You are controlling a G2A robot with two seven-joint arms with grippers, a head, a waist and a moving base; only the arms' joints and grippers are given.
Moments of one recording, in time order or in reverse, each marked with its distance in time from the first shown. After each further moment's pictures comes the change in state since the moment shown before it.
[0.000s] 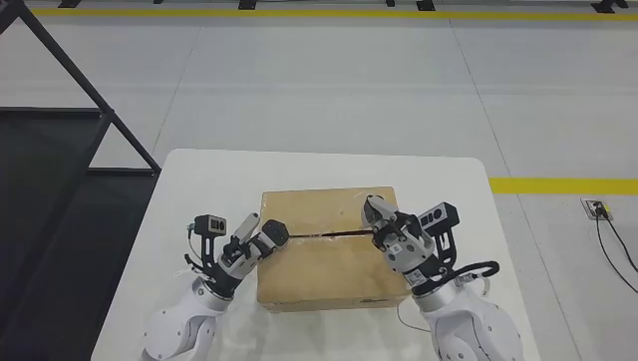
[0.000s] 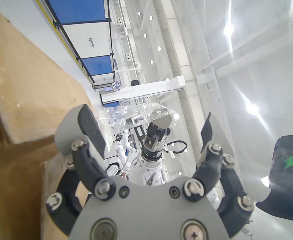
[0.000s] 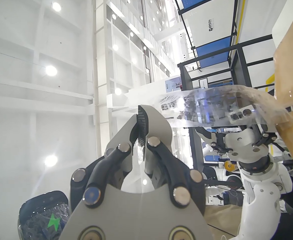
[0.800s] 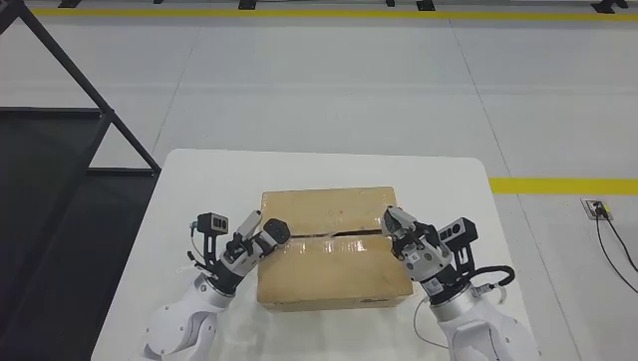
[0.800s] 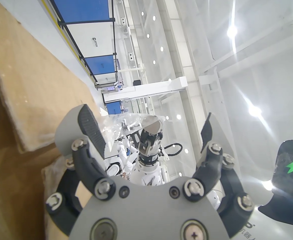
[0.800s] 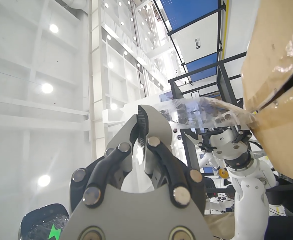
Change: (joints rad) left arm -0.021 0.000 0.011 0.026 0.005 0.011 0.005; right arm -0.099 0.012 0.086 -0.039 0.005 0.053 -0.035
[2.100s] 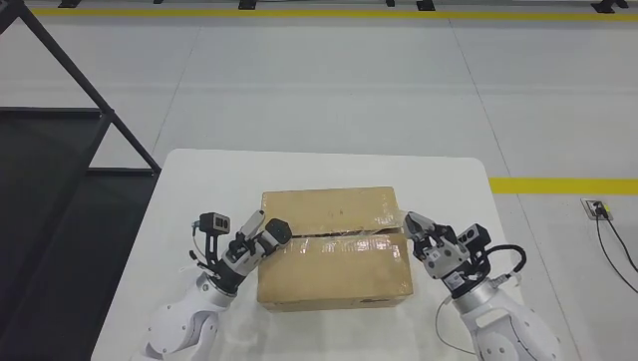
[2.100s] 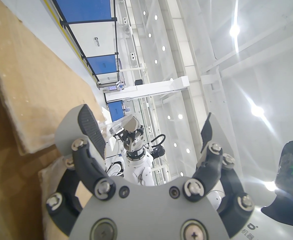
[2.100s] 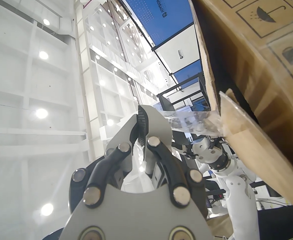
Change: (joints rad) left arm -0.006 0.001 0.010 0.004 0.014 0.004 0.010; right arm 0.006 0.023 0.125 0.115 0.091 0.122 0.069
